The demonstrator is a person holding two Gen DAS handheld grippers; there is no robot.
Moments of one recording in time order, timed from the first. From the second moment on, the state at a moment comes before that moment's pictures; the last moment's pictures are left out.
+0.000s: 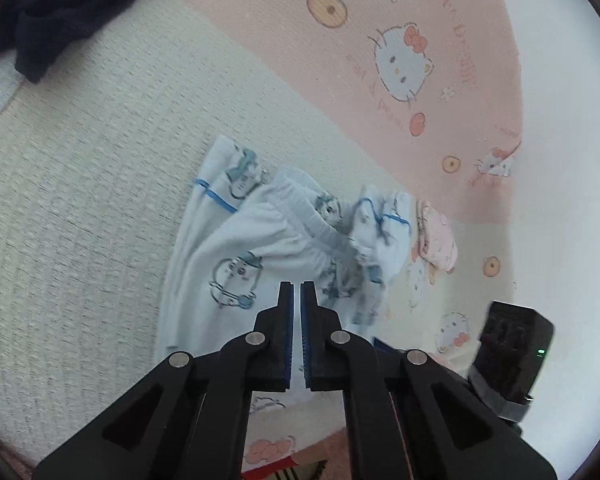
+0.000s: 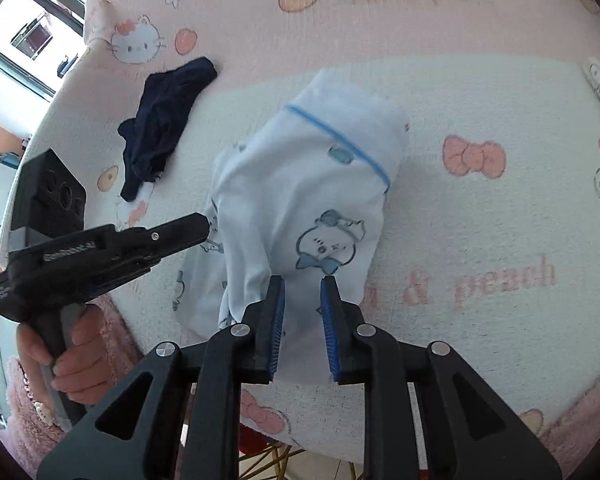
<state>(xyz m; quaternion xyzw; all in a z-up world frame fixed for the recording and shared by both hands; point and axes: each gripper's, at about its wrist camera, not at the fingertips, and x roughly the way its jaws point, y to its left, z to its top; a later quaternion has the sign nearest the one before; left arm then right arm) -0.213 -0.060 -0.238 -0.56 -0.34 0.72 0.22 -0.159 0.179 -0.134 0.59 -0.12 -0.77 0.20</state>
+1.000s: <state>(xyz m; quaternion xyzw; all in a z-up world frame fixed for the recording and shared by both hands) -0.175 -0.048 -0.207 -0.57 -0.16 0.79 0.14 -0.146 0.210 -0.118 0.52 -0.20 -0.79 0.27</state>
